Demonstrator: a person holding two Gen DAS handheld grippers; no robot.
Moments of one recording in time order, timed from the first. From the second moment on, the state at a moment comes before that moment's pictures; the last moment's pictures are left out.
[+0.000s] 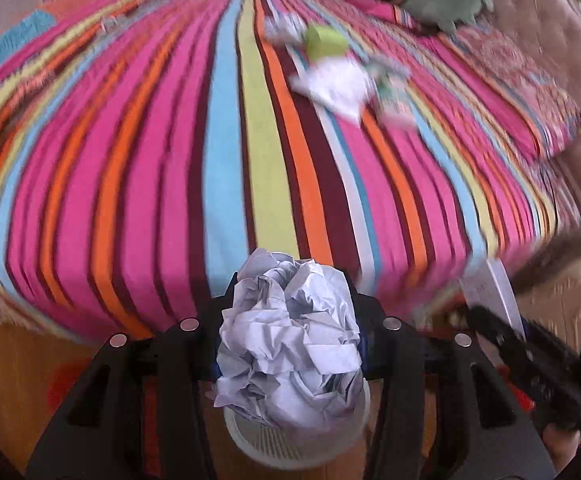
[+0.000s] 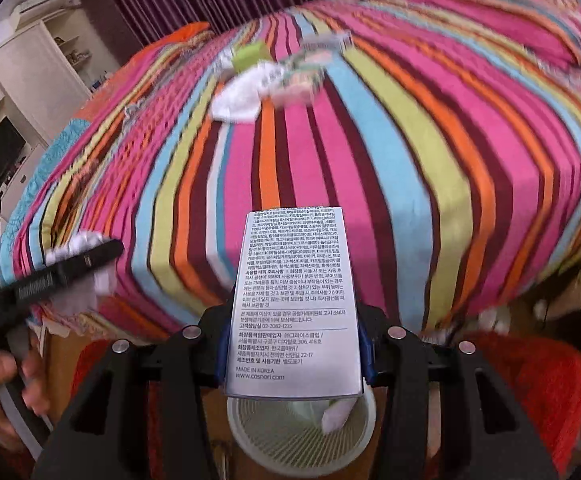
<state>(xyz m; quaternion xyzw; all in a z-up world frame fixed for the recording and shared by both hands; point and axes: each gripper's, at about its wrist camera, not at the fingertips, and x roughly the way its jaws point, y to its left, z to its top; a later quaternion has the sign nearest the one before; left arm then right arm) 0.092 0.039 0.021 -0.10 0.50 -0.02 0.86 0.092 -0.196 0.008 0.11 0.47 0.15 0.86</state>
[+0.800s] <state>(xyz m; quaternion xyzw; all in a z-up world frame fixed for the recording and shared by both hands) 0.044 -0.009 -0.160 -0.10 0.72 -0.01 0.69 0.074 -0.183 -0.141 0.18 0.71 0.11 0.67</state>
